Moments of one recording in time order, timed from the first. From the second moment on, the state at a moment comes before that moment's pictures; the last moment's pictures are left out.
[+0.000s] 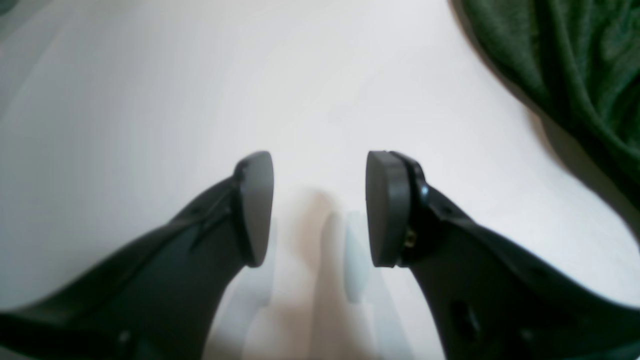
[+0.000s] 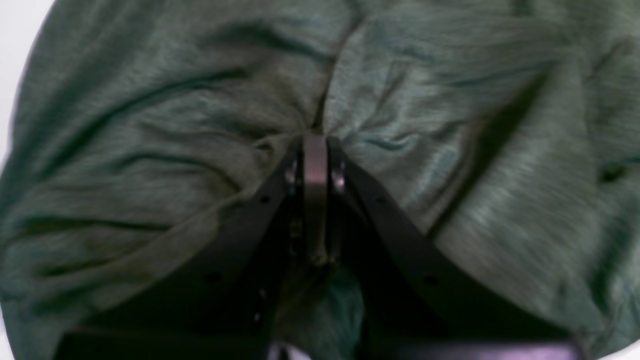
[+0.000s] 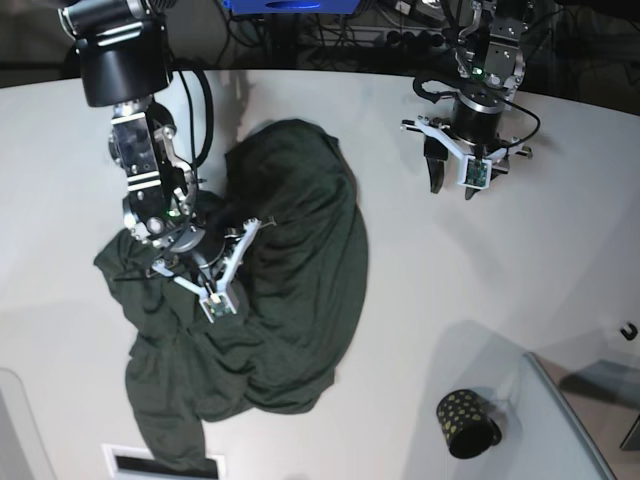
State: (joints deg) left arm 22.2 -12.9 0.5 81.1 -0.1 -1.6 0.0; right arm 5.0 0.7 -8.0 72.2 -2.9 15.6 -29.4
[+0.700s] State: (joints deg) left arm 21.7 -12.8 1.3 81.1 0.0 -1.6 -0.1; right arm -18.7 1.0 13.0 87.9 -2.8 15.6 -30.6
